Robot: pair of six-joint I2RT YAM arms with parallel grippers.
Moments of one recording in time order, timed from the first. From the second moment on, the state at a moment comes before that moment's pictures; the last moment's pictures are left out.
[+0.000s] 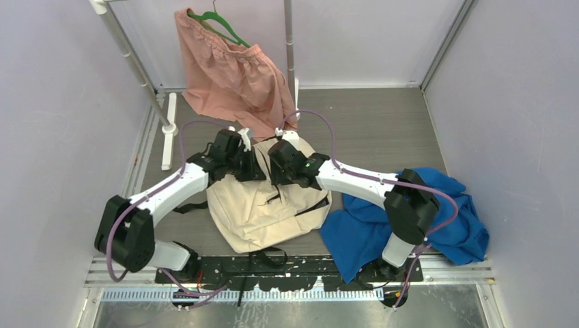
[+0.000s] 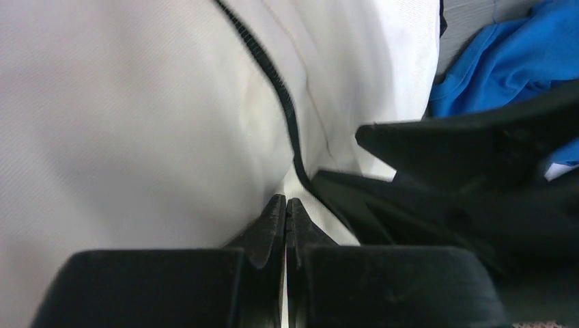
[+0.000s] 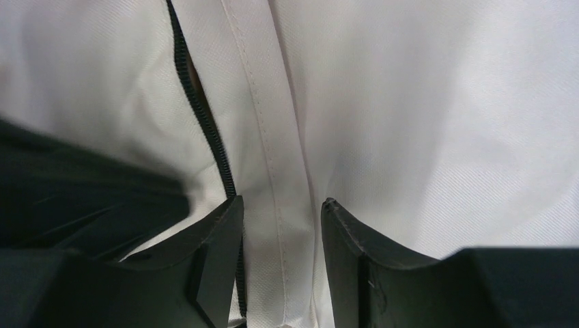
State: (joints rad) left arm -0.49 1.42 0.92 -0.32 0.31 -0.56; right arm 0.92 1.67 1.22 -0.39 0.28 0.65
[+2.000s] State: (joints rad) left arm -0.42 1.39 0.93 -0.47 0.37 -0.53; right arm 1.00 1.68 1.34 -0.59 0.37 0.66
